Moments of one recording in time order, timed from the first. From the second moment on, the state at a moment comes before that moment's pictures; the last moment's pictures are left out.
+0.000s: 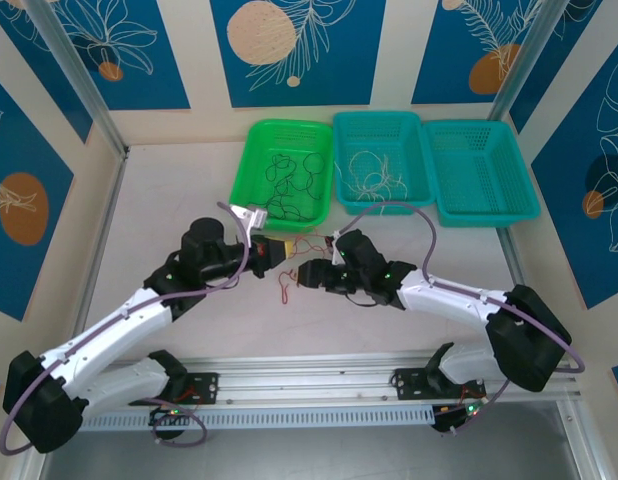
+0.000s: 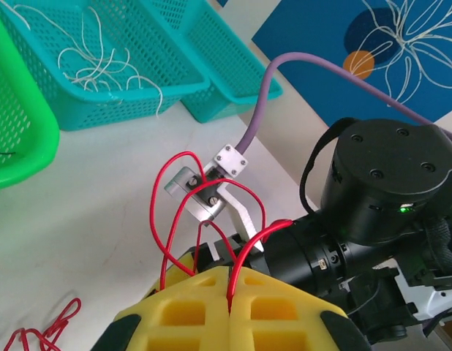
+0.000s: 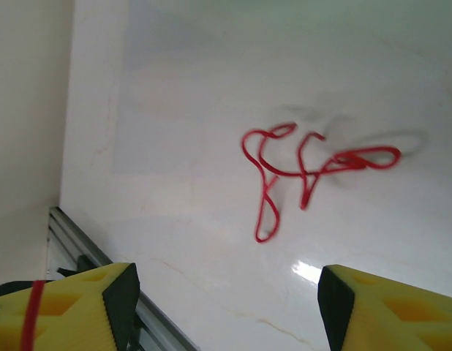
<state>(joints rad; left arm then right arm) -0.67 0.99 0.75 -0.04 0.42 -0.53 0.79 1.31 0.69 -0.05 -0.28 0.88</state>
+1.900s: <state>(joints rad) -0.67 0.75 0.64 -0.05 0.45 -0.42 -0.30 1.40 1.05 -0.06 -0.32 1.06</state>
